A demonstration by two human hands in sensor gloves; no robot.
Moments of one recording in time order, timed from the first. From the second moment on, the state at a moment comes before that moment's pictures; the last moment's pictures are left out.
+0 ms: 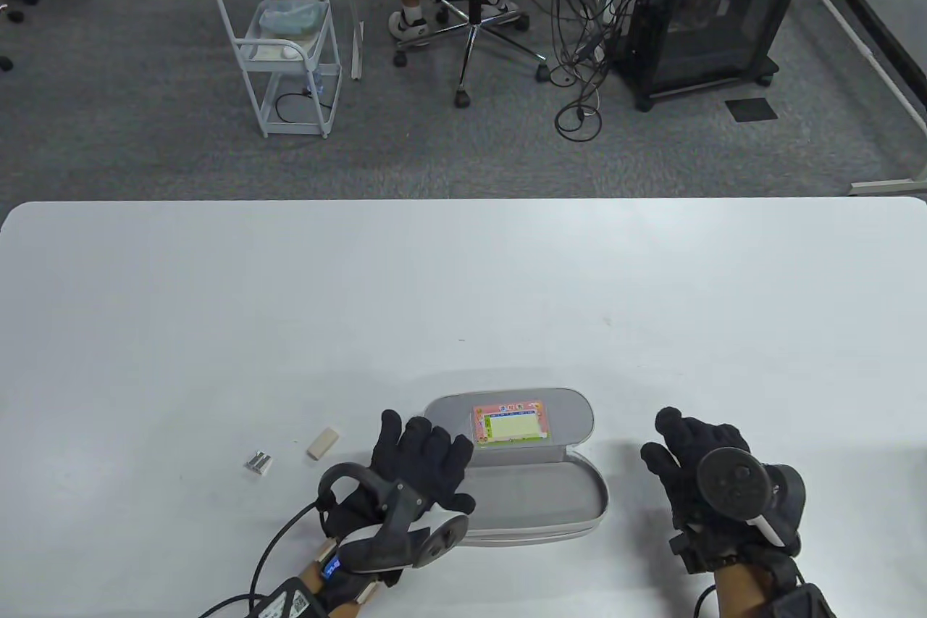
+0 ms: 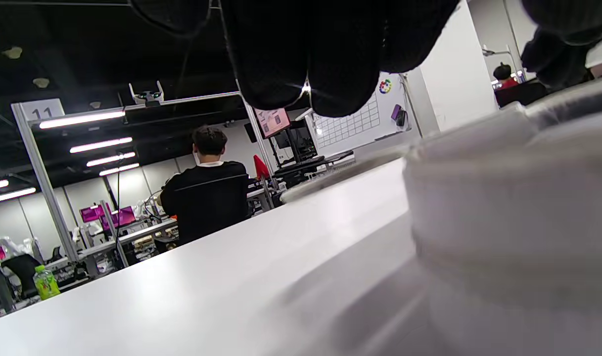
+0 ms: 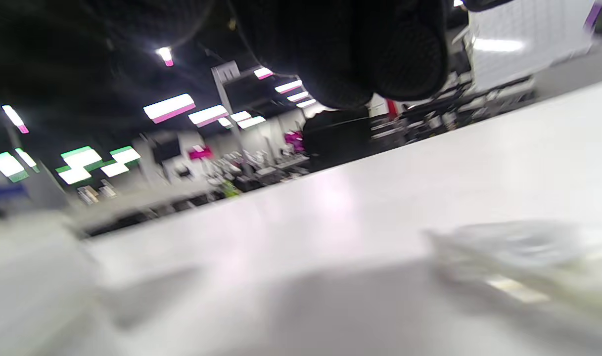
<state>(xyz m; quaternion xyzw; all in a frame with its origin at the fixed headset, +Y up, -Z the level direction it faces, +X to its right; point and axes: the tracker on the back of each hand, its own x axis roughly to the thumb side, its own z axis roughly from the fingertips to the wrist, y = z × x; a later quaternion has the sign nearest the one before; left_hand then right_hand) -0.110 -0.700 -0.242 0.14 -0.30 -0.14 0.93 0.254 -0.712 -0.267 0.00 -0.13 0.98 0.15</state>
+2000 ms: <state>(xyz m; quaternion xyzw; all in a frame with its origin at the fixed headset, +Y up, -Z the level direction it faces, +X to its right) -0.222 -0.751 -0.328 -0.06 0.04 -0.21 0.98 0.180 -0.707 -0.247 0.13 -0.15 0.98 0.08</state>
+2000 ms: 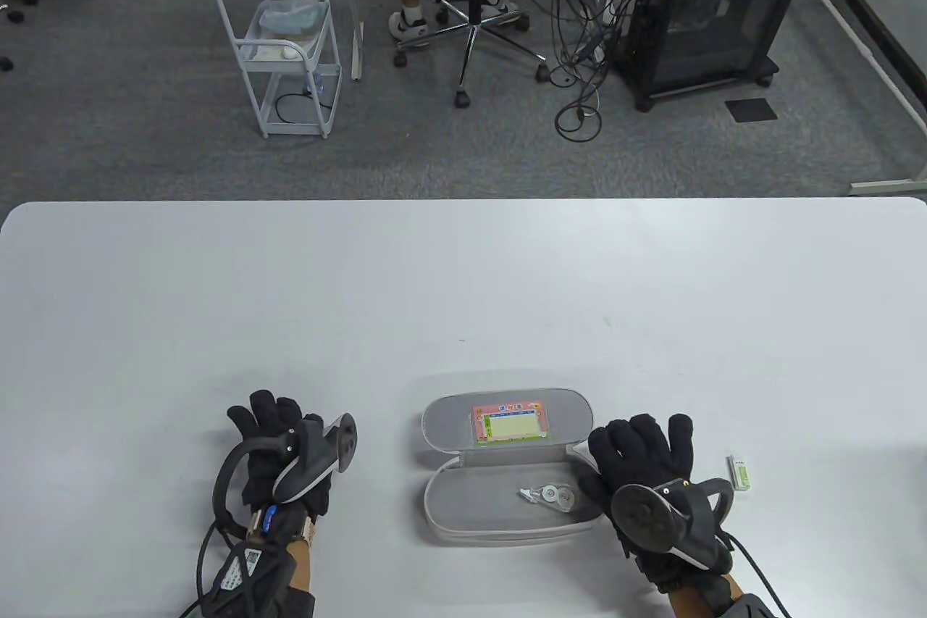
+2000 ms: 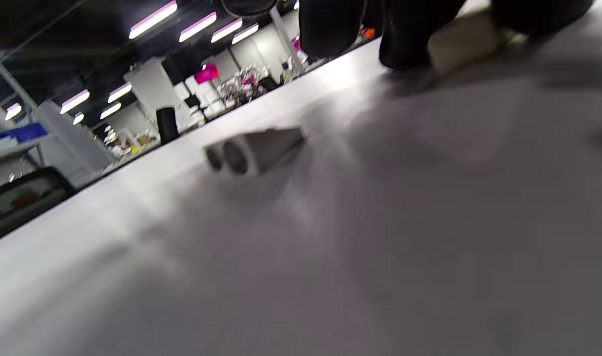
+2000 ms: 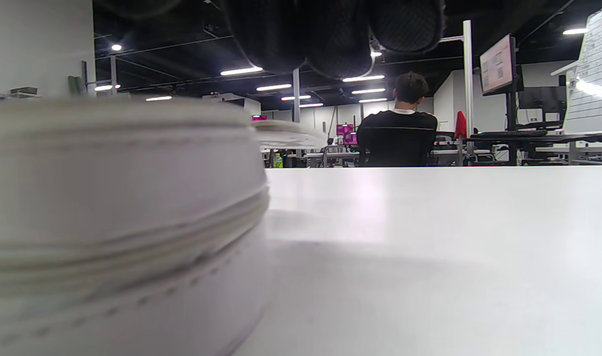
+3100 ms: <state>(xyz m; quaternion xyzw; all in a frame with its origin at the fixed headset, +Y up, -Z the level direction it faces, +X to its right) -0.091 -0.718 -0.246 0.07 -0.33 -0.07 0.94 0.275 -0.710 -0.270 -0.08 -0.12 0.98 0.14</state>
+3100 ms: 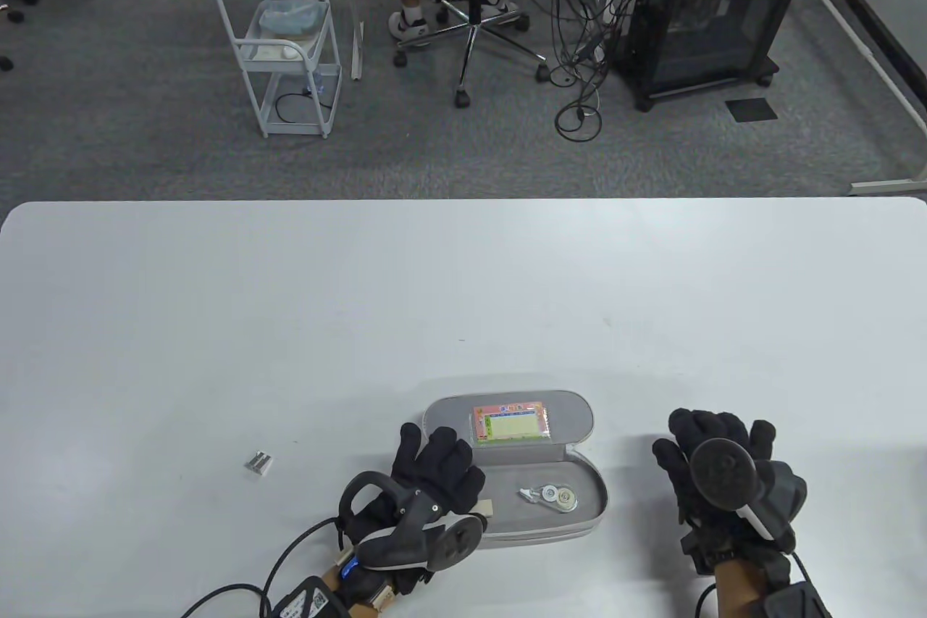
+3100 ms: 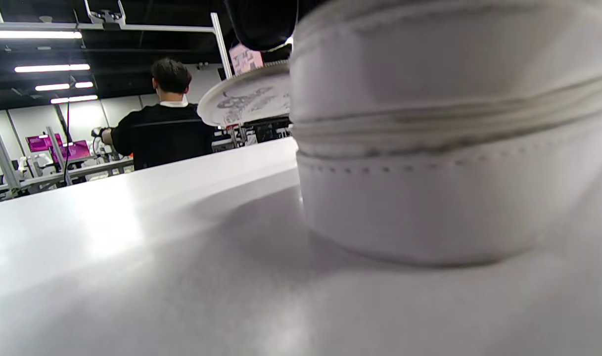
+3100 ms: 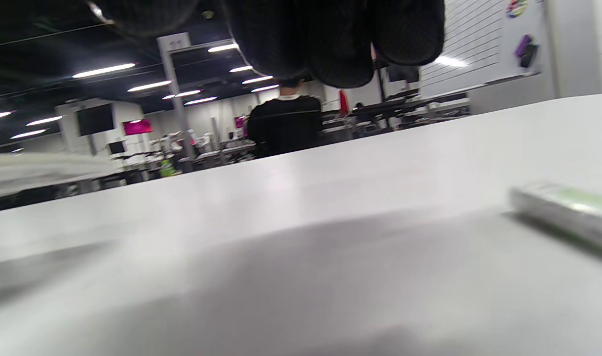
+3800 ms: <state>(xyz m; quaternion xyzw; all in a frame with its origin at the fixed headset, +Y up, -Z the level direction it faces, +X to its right) -0.104 -0.712 -0.250 0.09 -0.33 -0.04 0.94 0.311 -0.755 -0.292 -0.24 0.09 0.97 -0.01</state>
